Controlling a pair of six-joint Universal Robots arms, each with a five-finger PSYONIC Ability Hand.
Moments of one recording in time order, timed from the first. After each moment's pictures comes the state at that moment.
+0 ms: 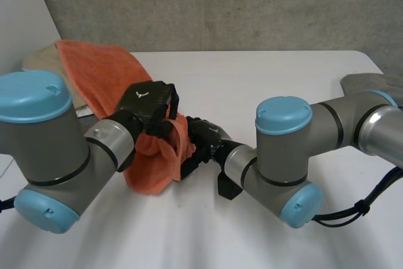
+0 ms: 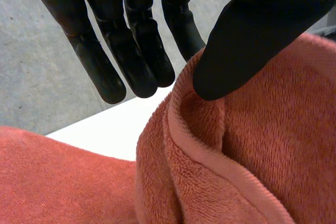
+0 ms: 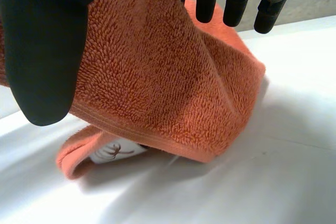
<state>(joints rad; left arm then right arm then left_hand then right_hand) 4.19 -1.92 -1.54 3.29 -1.45 3.17 2.26 -0.81 1.19 -0.04 1.29 3.58 1.16 1.20 1.19 1.20 0.98 0.22 0.20 0.21 0.20 0.05</state>
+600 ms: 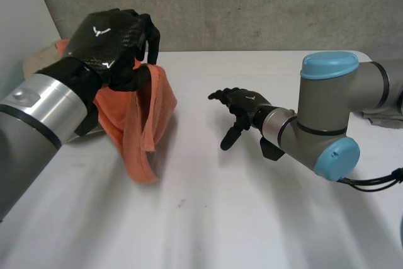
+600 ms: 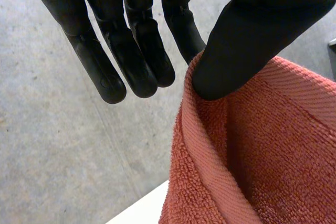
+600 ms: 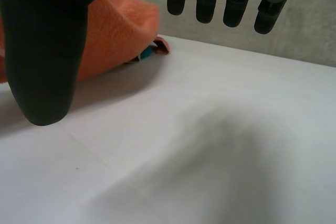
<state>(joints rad) 4.26 -1.55 -1.58 3.25 -1.34 3.20 2.07 -0.78 0.98 0.16 1.26 3.22 1.16 1.20 1.19 1.20 0.98 0.22 0.20 0.21 0.20 0.05</state>
